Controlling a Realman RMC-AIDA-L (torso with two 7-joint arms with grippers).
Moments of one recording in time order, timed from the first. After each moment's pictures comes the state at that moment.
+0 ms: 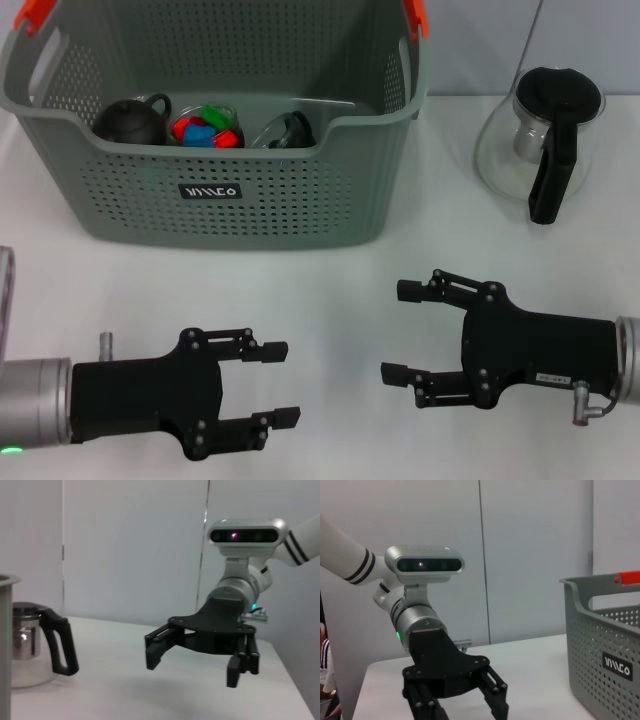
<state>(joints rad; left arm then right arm) -0.40 -2.14 0.55 0.58 2.18 1.80 -0.90 0.39 2.10 -1.13 -0.57 -1.60 -1.55 0.99</state>
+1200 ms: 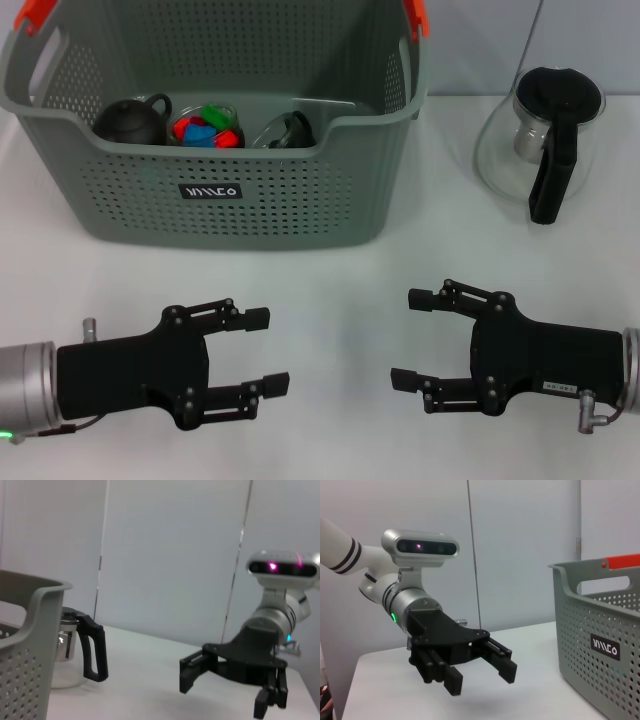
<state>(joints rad) -0.40 -2.13 0.47 0.55 2.17 1.79 -0.99 0.38 2.09 -1.12 -0.54 -1.61 -1.53 0.98</state>
